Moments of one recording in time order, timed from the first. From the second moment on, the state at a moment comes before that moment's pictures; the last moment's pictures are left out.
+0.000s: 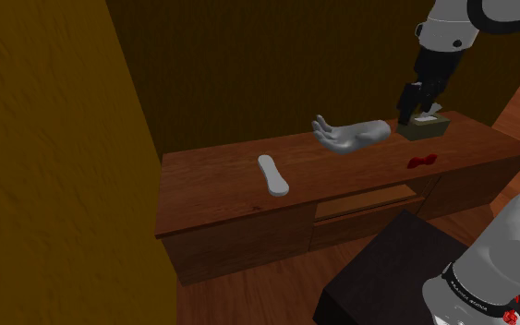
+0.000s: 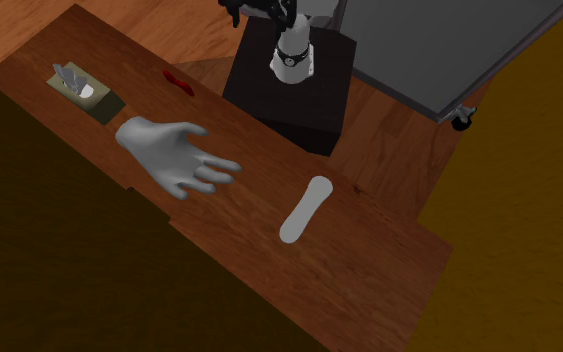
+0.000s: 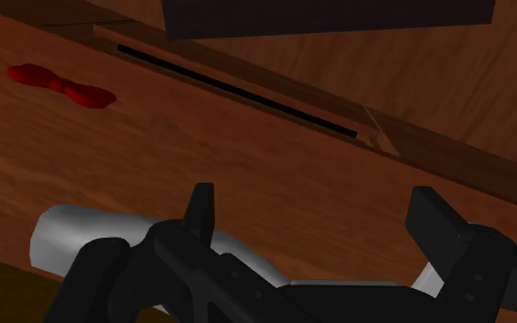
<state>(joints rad) -0.01 -0.82 0.00 -2.33 -0.11 1.52 0.06</state>
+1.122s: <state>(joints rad) 0.01 -0.39 0.14 -2.29 0.01 1.90 0.32</state>
